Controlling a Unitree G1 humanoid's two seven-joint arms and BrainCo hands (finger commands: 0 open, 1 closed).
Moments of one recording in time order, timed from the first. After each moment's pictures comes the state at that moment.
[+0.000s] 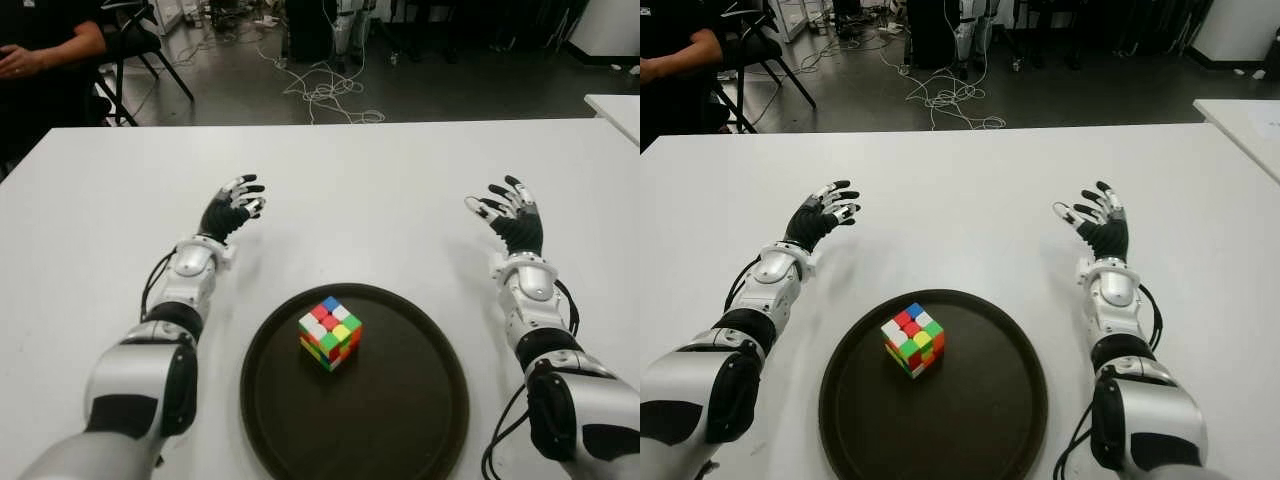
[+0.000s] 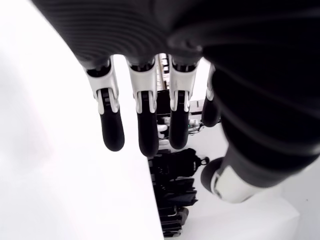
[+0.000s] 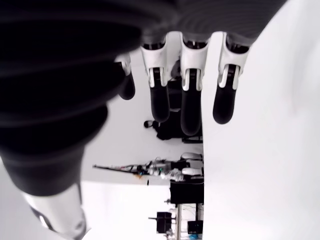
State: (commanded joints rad) left arm -0.80 0.11 0.14 1.31 0.05 -0.42 -0.16; right arm -0.64 -0.19 -0.24 1.20 0.07 -0.49 -0.05
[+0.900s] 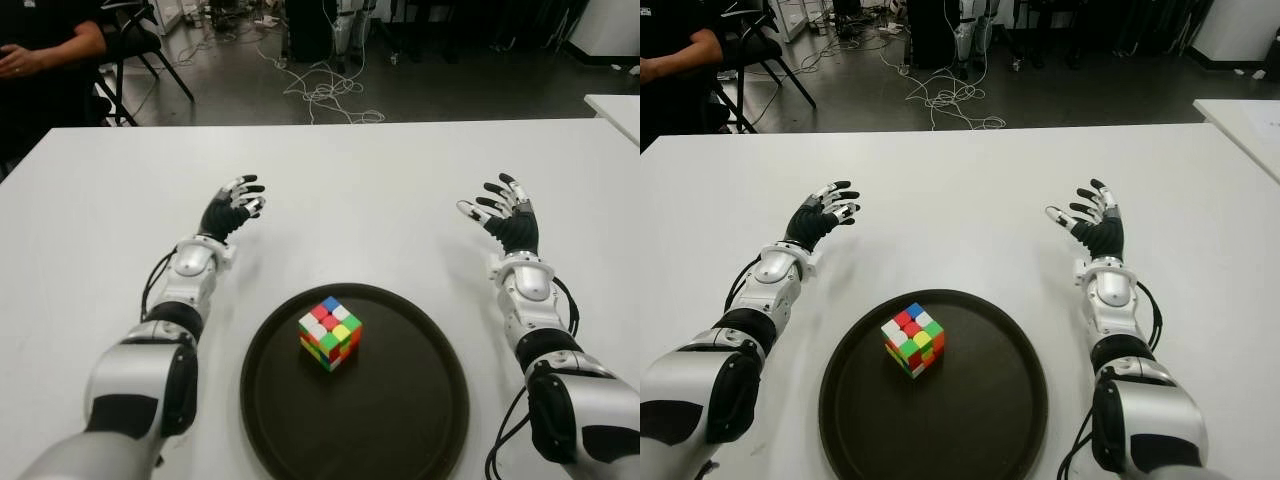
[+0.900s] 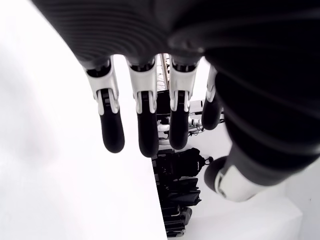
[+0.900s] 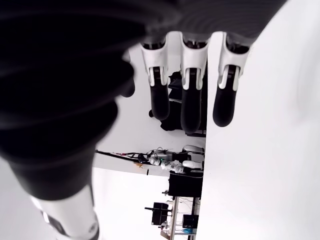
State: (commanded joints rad) left arm -0.80 0.11 0.14 1.31 0.04 -0.44 -0.16; right arm -0.62 -0.18 -0.21 1.18 0.03 -0.53 -0.08
